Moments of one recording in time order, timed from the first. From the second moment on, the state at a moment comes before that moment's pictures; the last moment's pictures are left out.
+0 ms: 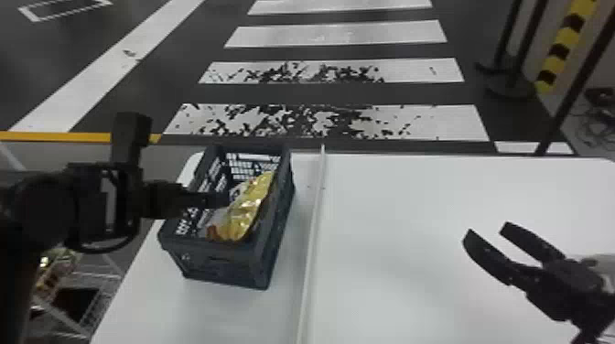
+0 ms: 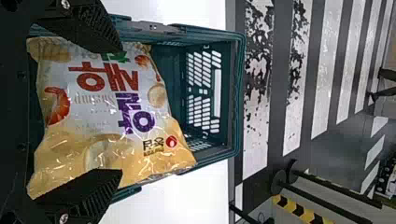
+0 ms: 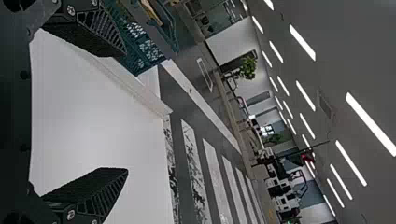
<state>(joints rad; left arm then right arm) -0.13 0.44 0.18 -2.03 0.48 1.42 -0.25 0.32 -0.15 -0.18 -1.88 -0.44 0.39 0.64</state>
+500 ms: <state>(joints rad) -0.31 0.42 0.11 -1.91 0.47 1.57 -0.25 0.33 -0.15 -0.18 -1.90 -0.44 0.39 0.65</state>
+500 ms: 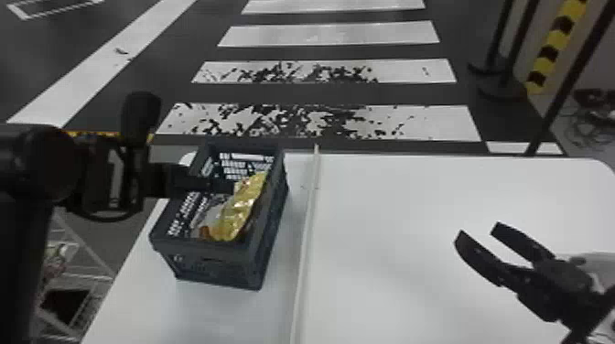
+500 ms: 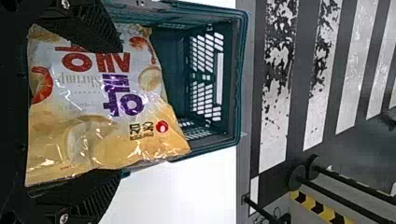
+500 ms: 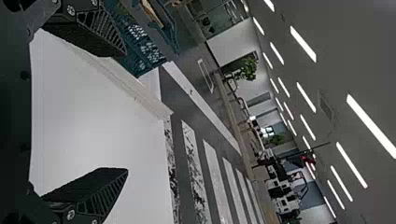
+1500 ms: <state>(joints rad) -0.37 0.42 0.03 -1.77 0.42 1.57 -0.25 0.32 -0.19 -0.18 -1.87 -0.49 0.43 0.65</state>
